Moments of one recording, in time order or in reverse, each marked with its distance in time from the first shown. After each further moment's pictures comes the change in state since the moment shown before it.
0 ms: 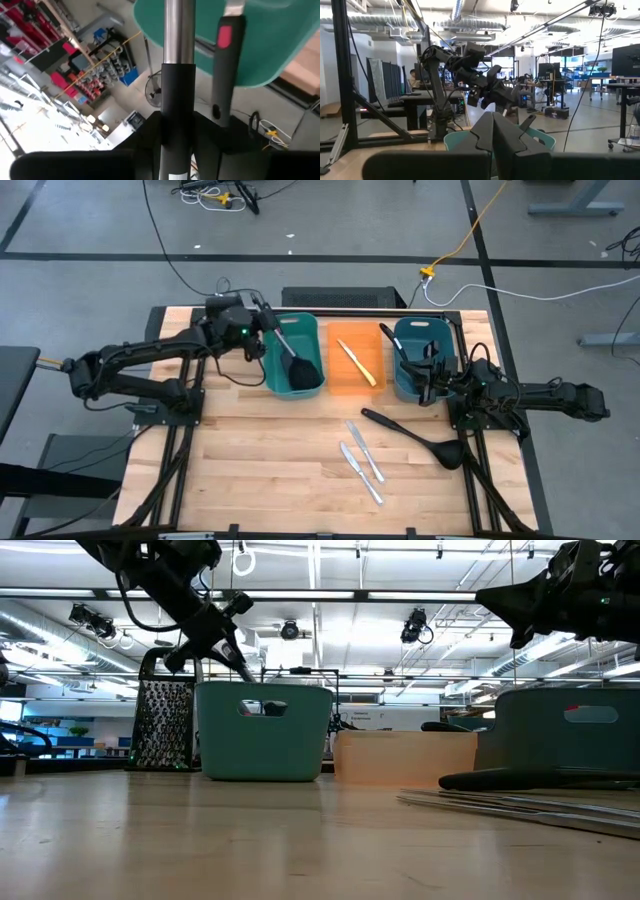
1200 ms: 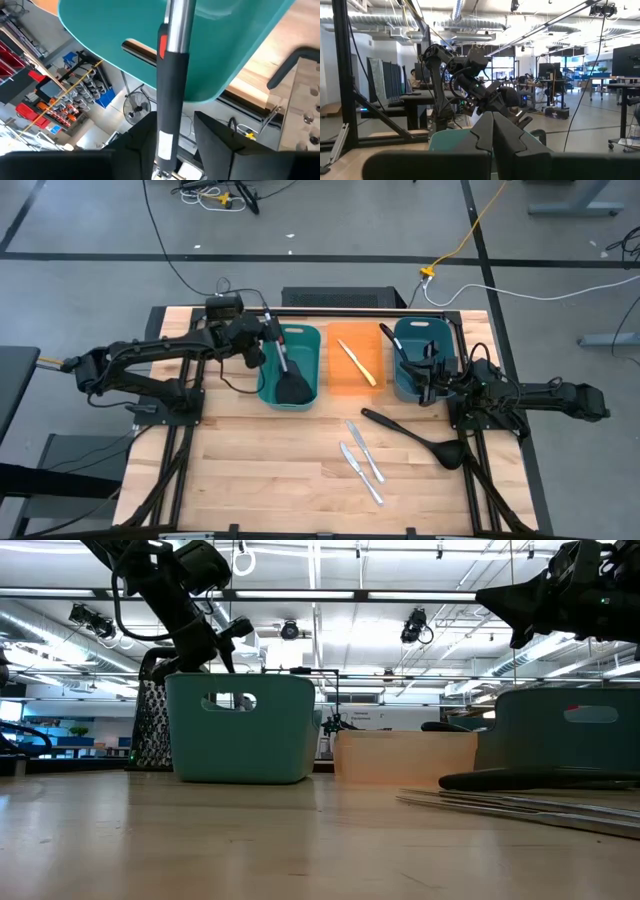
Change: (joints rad) left arm -0.019 0.067 0.001 -0.138 -0.008 -0.029; right arm 0.000 0.000 0.000 0.000 -0.002 -0.002
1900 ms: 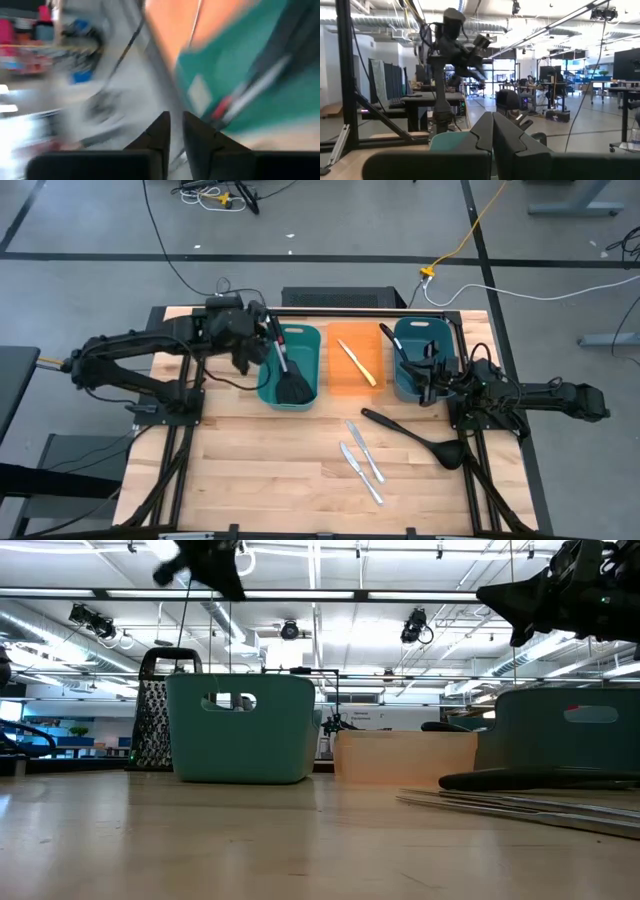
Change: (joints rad) left arm -0.260 -0.031 0.499 -0.523 0.026 -0.943; right arm 0.000 0.000 0.000 0.014 -0.009 -0.006
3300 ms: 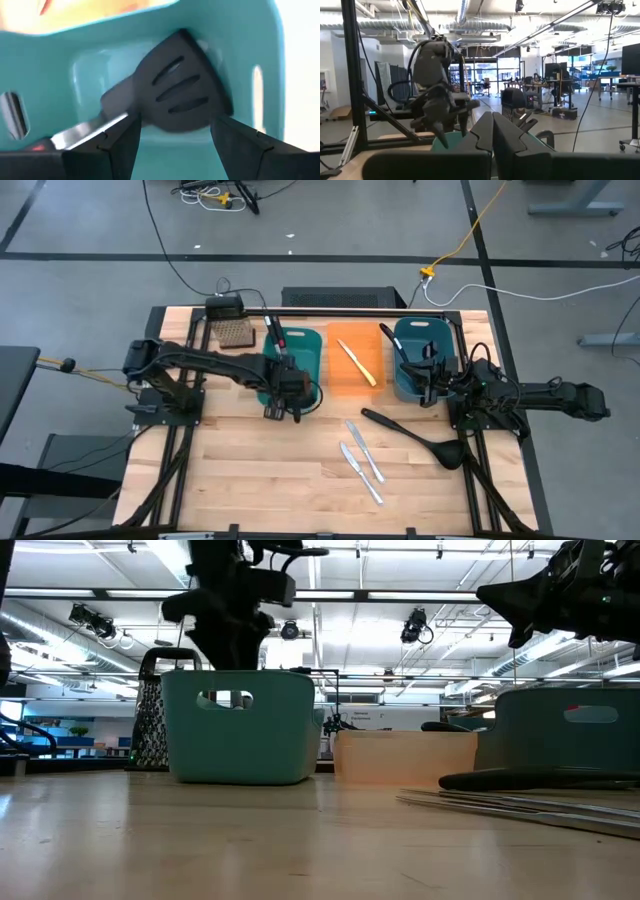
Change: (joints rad) left arm -0.225 0.480 0.059 -0.174 0.135 -0.836; right arm 0.000 0.011 0.000 0.005 -0.018 0.035
